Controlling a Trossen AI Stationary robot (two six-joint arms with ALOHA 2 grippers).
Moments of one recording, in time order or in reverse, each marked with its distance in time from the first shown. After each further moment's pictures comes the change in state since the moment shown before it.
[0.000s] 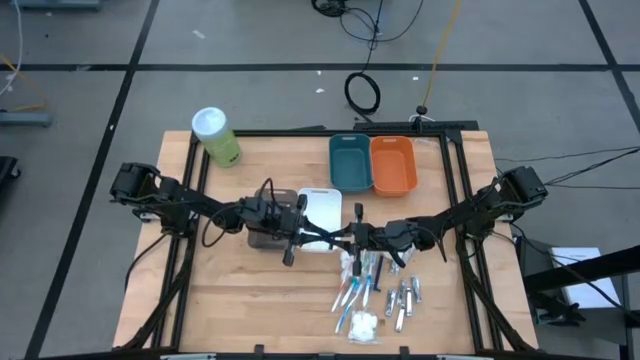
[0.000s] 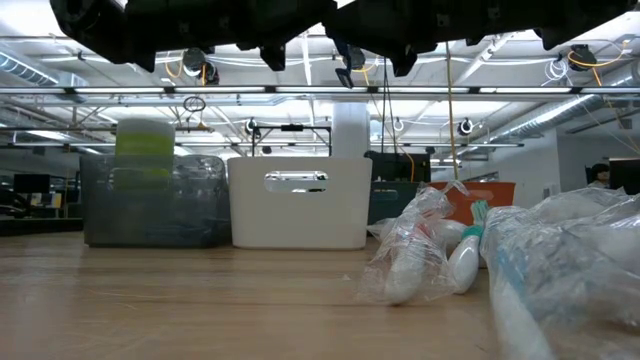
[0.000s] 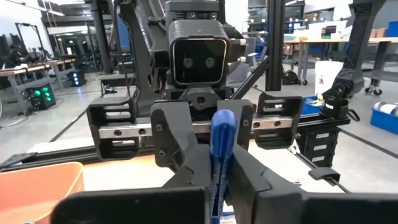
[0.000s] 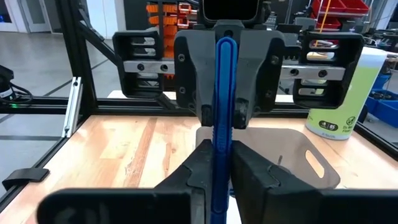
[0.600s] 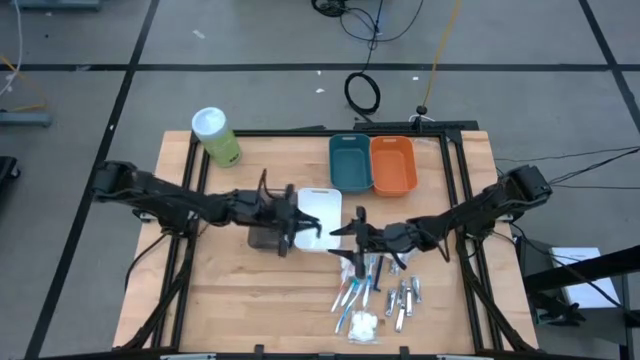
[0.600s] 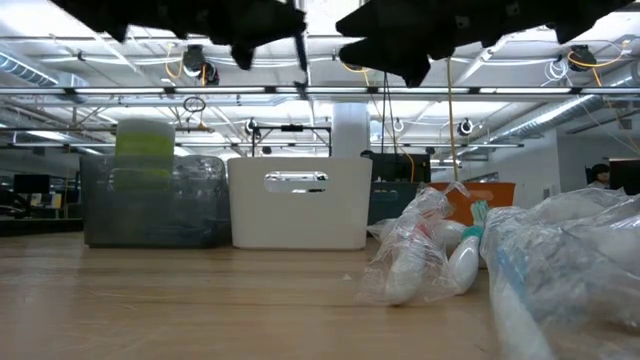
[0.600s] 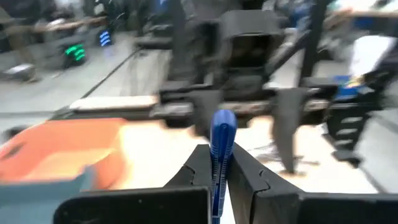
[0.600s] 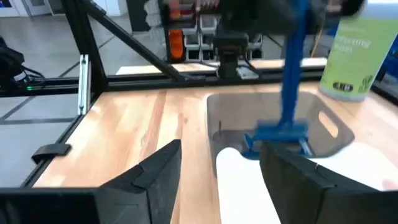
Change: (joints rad) left arm 0.009 -0.228 0.000 -0.391 -0.141 -0.054; right arm 0.013 -0.051 0.001 -0.174 -0.003 0.121
